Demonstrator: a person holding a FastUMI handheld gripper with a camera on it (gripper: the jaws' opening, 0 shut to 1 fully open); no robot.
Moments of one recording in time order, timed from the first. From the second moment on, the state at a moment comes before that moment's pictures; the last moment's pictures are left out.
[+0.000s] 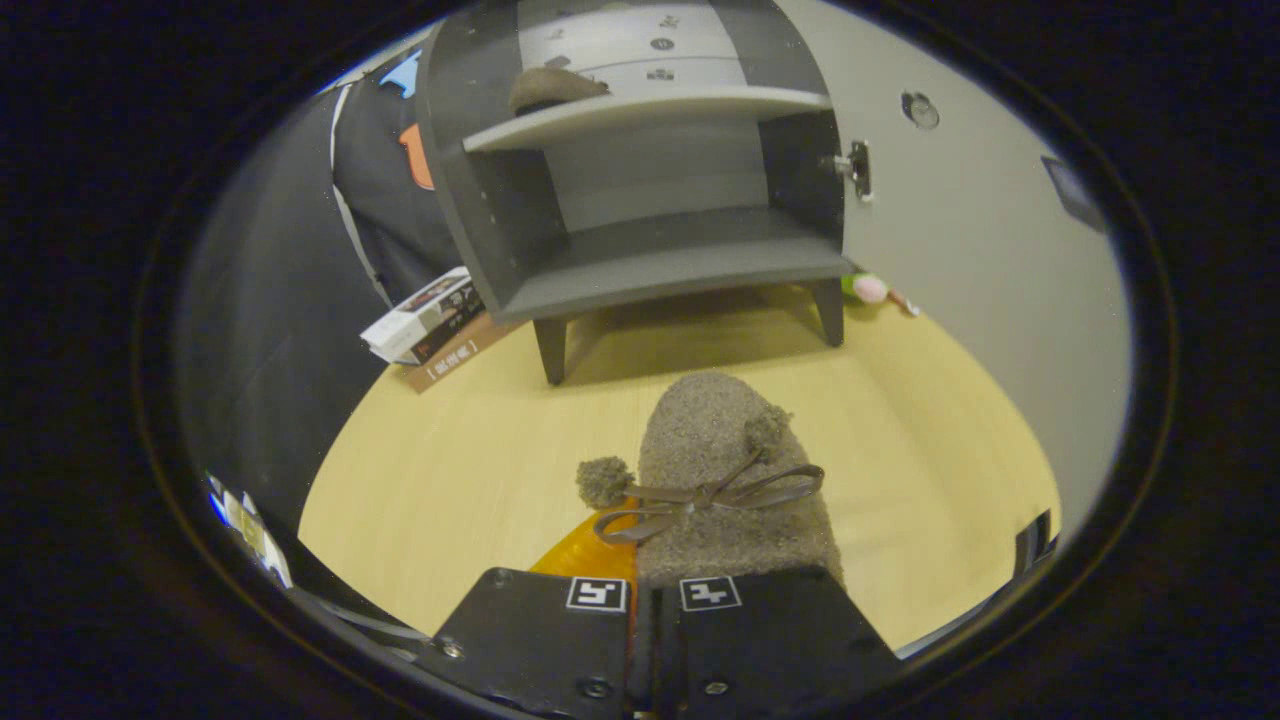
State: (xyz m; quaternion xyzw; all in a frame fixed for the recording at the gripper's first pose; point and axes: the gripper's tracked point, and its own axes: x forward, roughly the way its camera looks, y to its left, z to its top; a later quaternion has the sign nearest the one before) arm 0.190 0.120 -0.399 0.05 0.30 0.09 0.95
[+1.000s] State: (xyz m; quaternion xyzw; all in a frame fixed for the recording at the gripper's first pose) arm 0.231 0.134 -0.036 -0.01 0.05 0.08 1.00
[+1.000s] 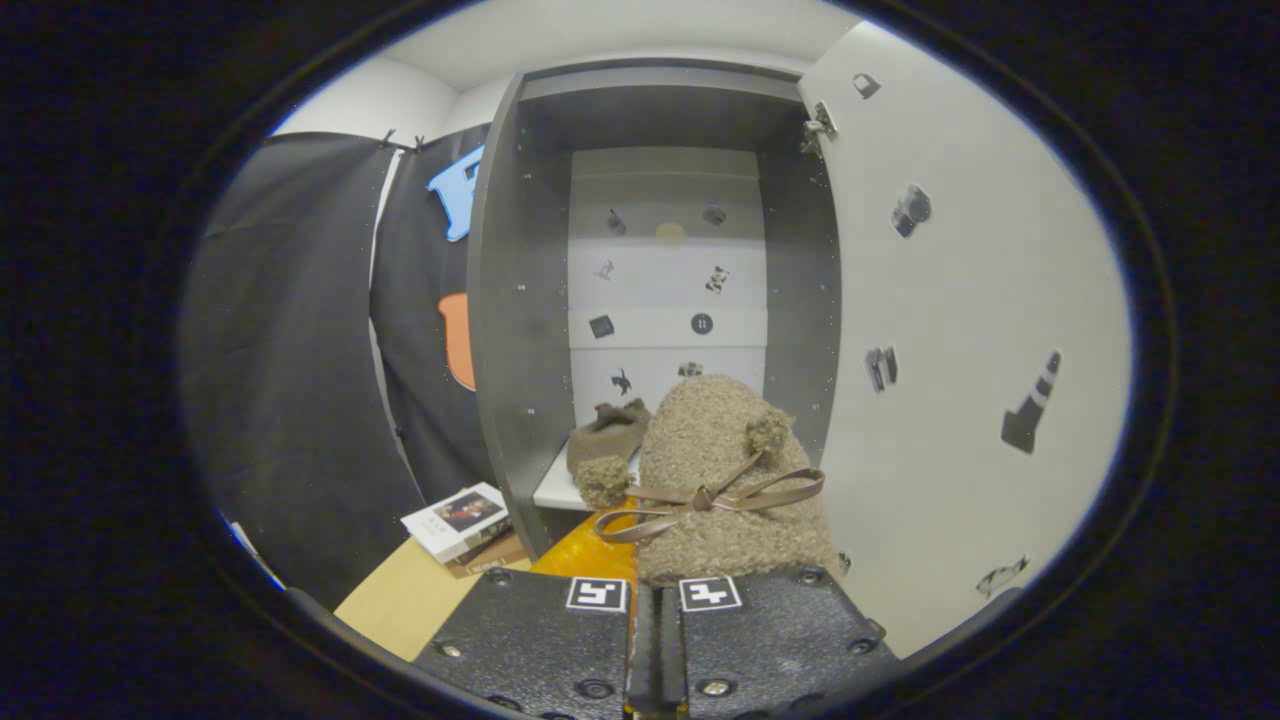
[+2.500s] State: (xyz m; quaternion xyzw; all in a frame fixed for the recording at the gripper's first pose) arm 0.539 0.137 -0.122 0.00 0.27 0.03 0.96
